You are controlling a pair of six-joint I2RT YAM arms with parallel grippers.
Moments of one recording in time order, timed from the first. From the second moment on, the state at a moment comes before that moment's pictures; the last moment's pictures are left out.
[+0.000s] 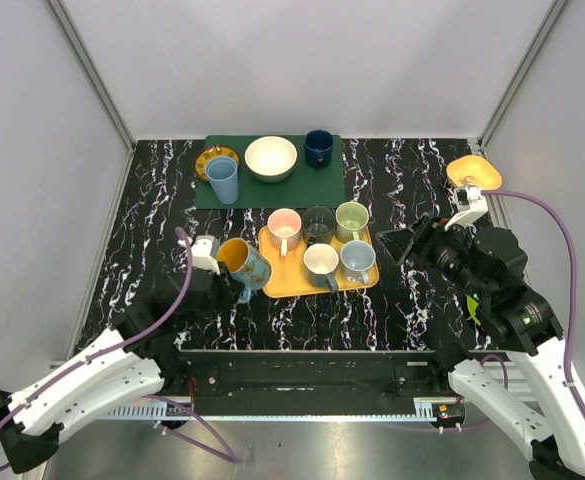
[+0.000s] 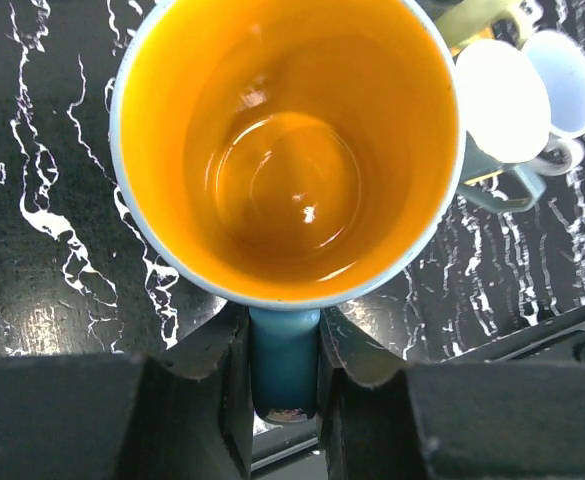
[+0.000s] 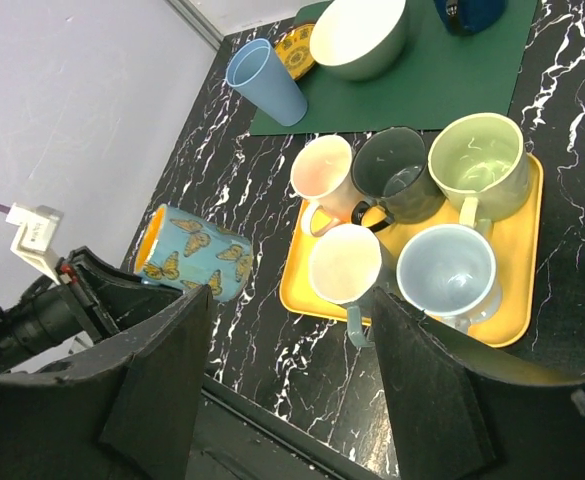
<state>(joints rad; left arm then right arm) -0.85 0.54 0.58 -0.58 -0.31 -0.66 0.47 0.64 1.01 -0.57 -0.09 0.59</state>
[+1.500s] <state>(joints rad) -1.03 1.17 0.56 -0.13 -0.46 -0.58 0.47 0.62 0.91 -0.58 -0.06 0.54</state>
